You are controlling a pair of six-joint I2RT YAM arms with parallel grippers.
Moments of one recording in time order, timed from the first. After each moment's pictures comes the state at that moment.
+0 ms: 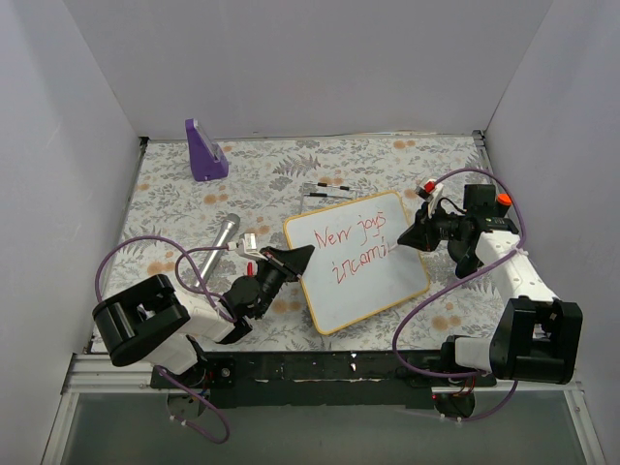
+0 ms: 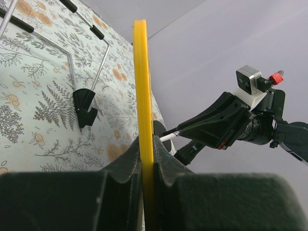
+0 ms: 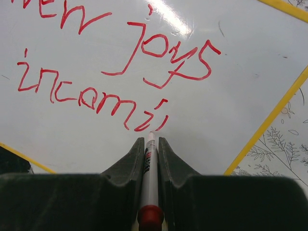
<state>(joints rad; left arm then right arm) -0.98 1.44 0.22 1.37 -0.45 -0.95 -0.04 1.28 0.87 -0.53 -0.96 -0.56</state>
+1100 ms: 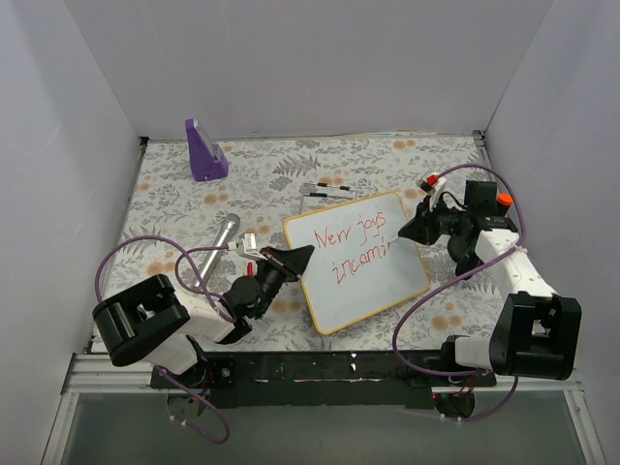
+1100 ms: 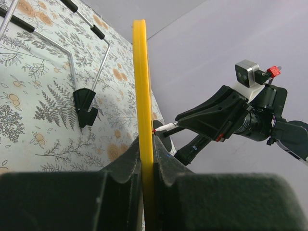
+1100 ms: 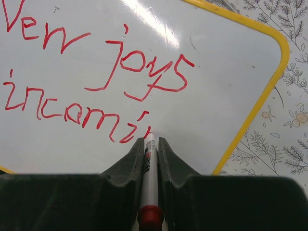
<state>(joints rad) -0.98 1.44 0.22 1.37 -0.44 -0.95 -0.04 1.30 0.87 -0.42 -0.93 -0.46</state>
